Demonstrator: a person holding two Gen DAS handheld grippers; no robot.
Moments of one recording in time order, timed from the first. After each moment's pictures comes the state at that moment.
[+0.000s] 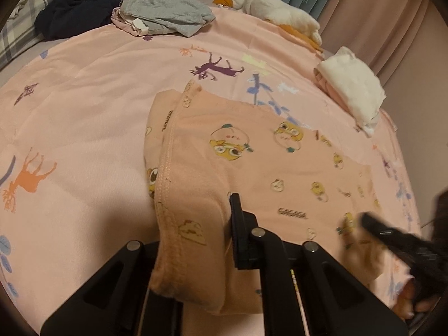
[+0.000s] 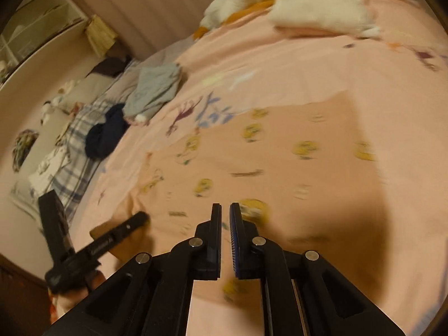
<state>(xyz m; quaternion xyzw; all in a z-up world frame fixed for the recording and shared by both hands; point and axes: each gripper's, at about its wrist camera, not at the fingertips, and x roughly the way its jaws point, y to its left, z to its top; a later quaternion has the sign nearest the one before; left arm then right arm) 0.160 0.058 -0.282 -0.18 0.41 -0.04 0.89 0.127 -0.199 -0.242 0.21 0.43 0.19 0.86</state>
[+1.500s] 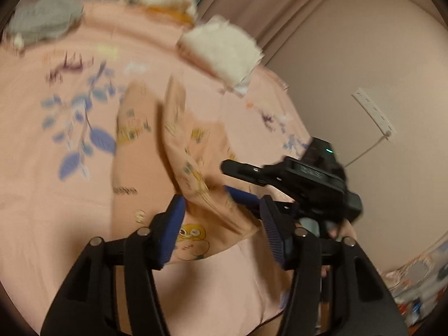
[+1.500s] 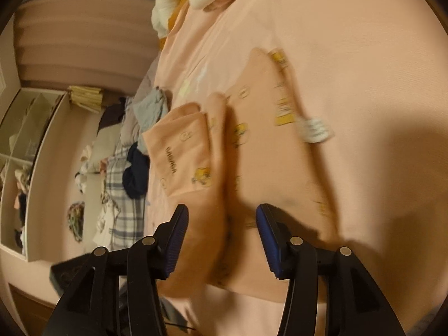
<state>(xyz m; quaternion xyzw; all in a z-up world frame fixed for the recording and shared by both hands) 0.103 -0.052 -0.216 -0.17 0.39 -0.32 0.85 0.116 -0.279 -0.282 0.45 0.46 0.22 0.73</state>
